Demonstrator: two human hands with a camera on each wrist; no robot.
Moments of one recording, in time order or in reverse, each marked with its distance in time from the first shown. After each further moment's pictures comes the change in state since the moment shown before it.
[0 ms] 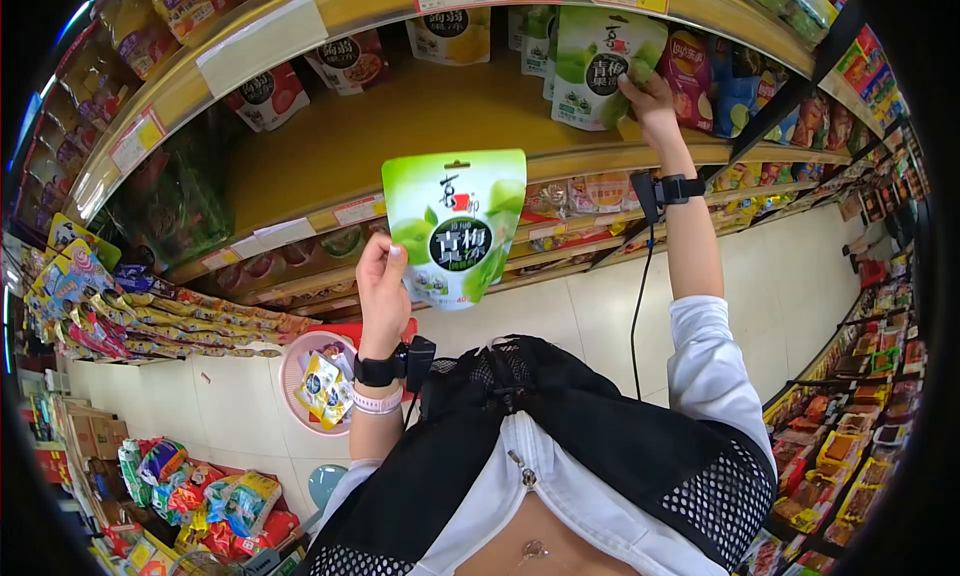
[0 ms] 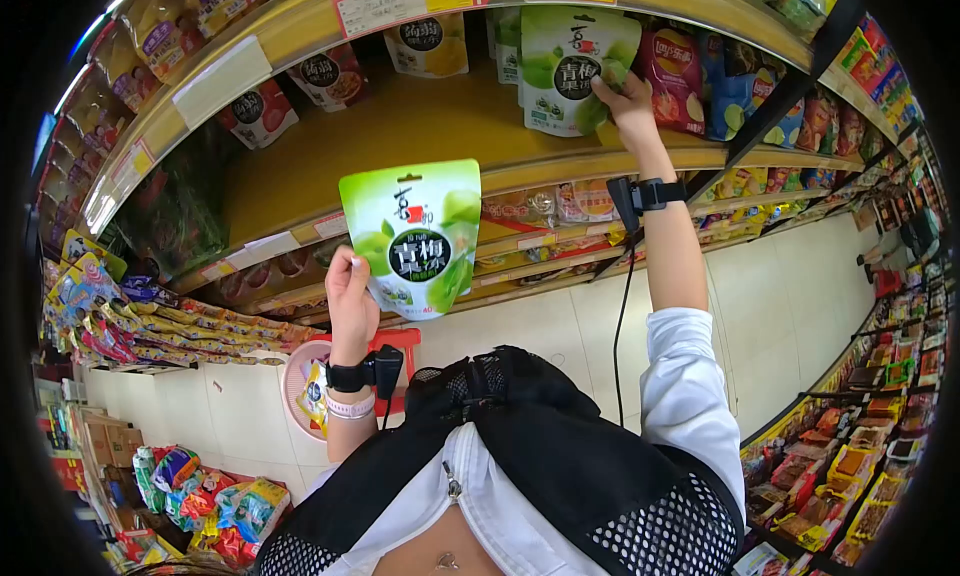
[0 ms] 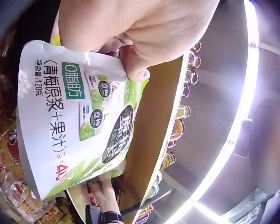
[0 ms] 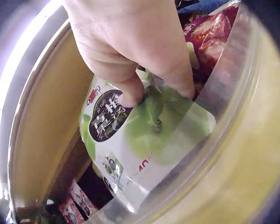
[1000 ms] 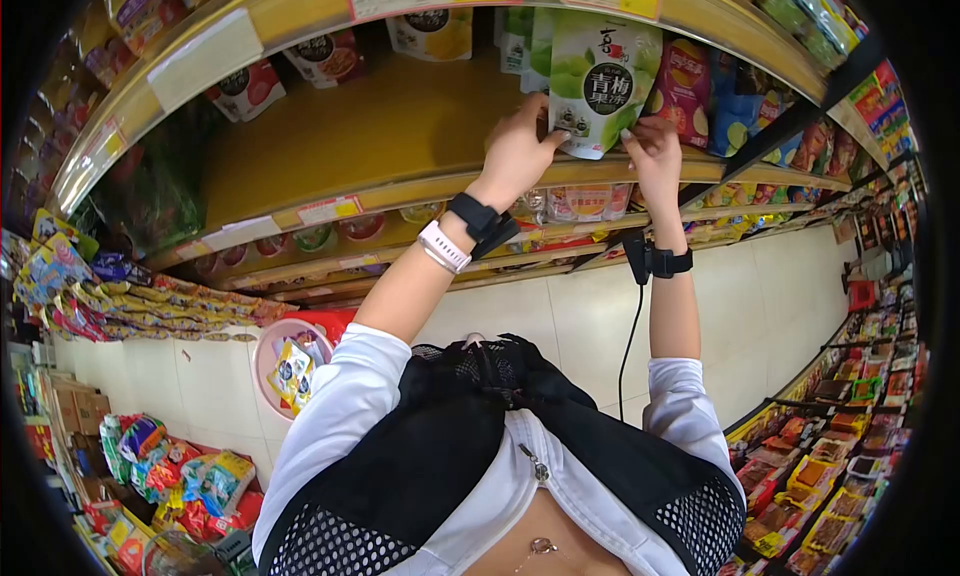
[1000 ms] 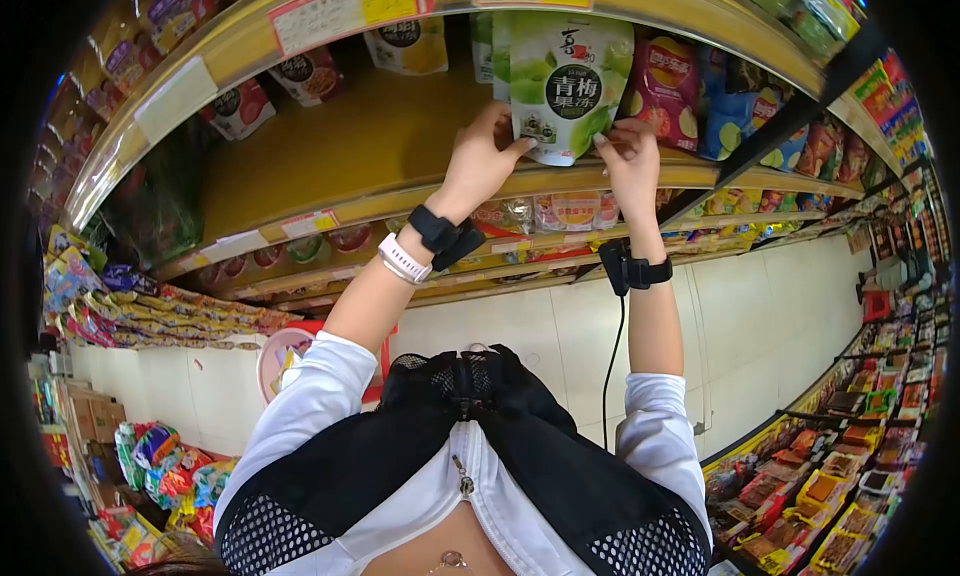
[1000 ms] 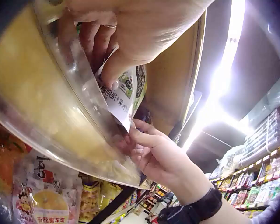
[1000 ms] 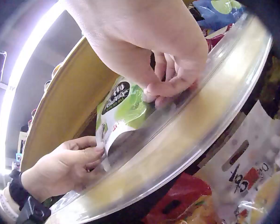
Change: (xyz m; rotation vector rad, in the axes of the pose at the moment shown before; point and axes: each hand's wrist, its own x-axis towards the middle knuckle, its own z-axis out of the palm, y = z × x) left_hand 0.143 -0.089 0.175 0.827 -0.220 0.395; right_hand -0.058 -0.003 -0.023 -0.304 0.146 -0.007
